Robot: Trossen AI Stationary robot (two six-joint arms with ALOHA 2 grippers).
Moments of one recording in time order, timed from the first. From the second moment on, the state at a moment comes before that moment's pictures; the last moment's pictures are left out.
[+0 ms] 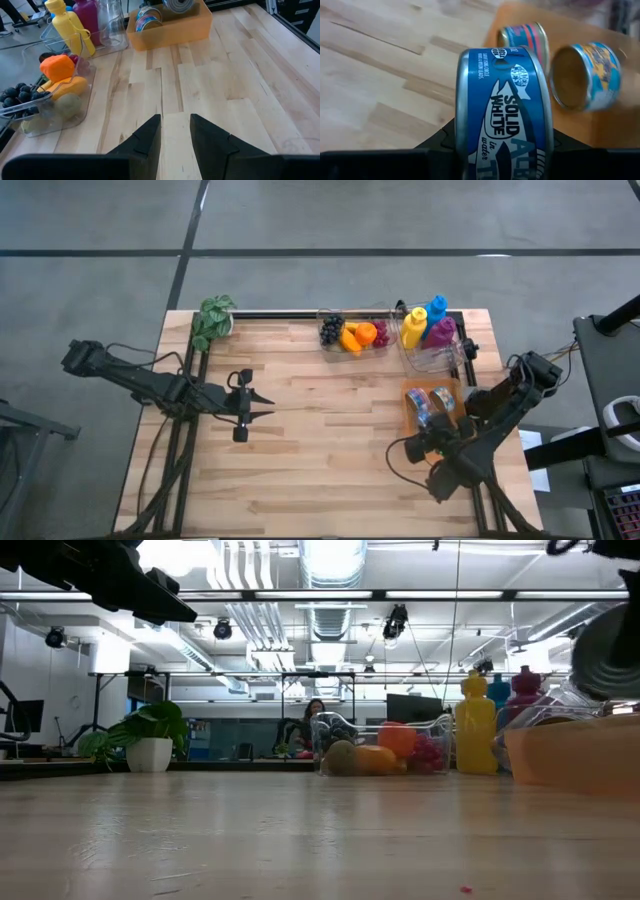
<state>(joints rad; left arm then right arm) -0.30 0.85 0.50 -0.14 -0.31 0.05 0.87 1.56 1.07 -1.47 0.58 2.21</state>
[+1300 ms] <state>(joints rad) -0.30 0.85 0.50 -0.14 -0.31 0.05 0.87 1.57 0.84 -1.15 0.47 2.20</state>
